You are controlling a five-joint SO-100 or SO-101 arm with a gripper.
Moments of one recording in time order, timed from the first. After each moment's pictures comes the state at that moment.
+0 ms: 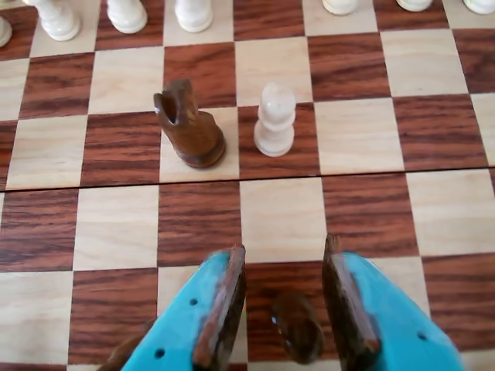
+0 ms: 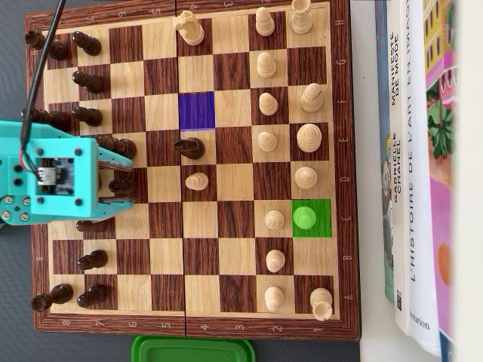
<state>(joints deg) -0.2 191.4 176.7 53.0 93.5</state>
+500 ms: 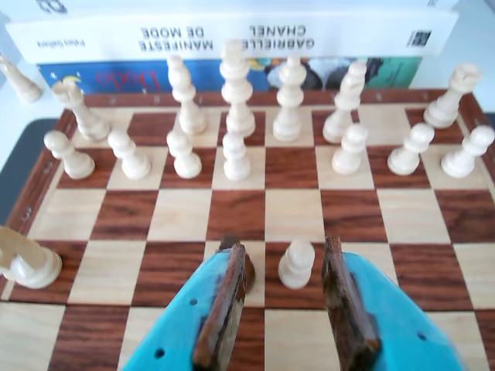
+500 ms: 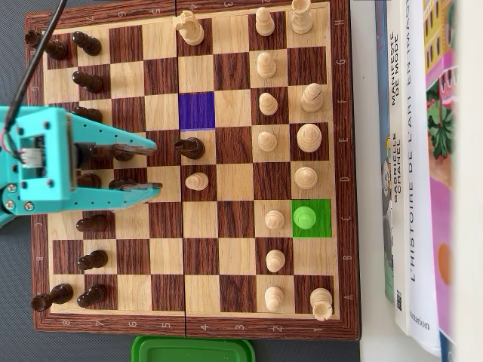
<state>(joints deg) -2.1 191.3 179.6 30.4 93.5</state>
